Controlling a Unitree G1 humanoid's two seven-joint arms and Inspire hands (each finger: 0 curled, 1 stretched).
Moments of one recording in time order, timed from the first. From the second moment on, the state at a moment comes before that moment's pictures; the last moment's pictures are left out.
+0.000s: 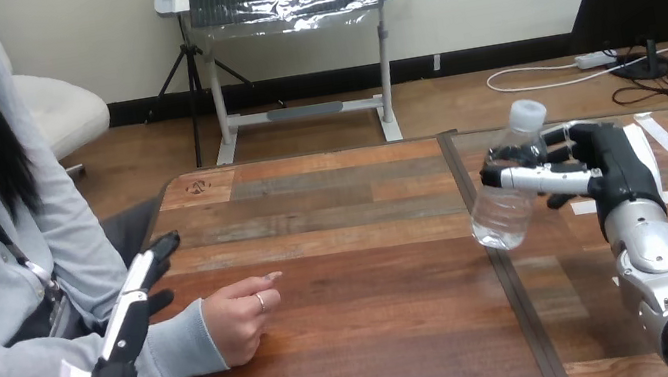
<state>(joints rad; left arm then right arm) 0.39 0.18 0.15 0.12 0.35 -0.92 0.10 -0.77 -0.27 -0.21 1.38 -0.12 -0.35 -0.14</state>
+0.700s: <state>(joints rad) 0.39 0.19 0.20 0.01 0.55 -0.77 0.19 -0.77 -0.26 -0.21 1.38 -0.07 -0.42 -0.06</state>
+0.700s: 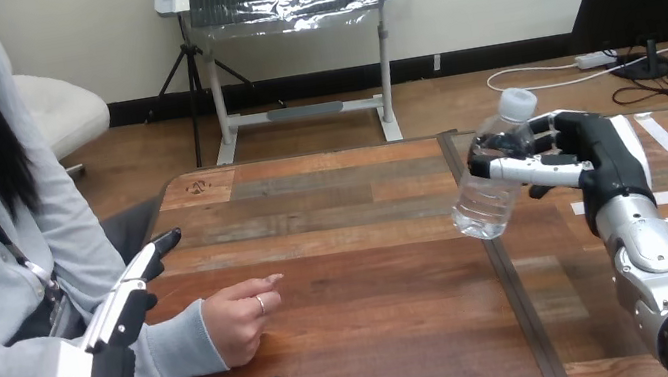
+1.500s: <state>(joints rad) 0.39 0.36 0.23 -0.04 0.55 -0.61 0.11 -0.77 -0.23 -0.24 1.38 -0.01 -0.47 0.06</state>
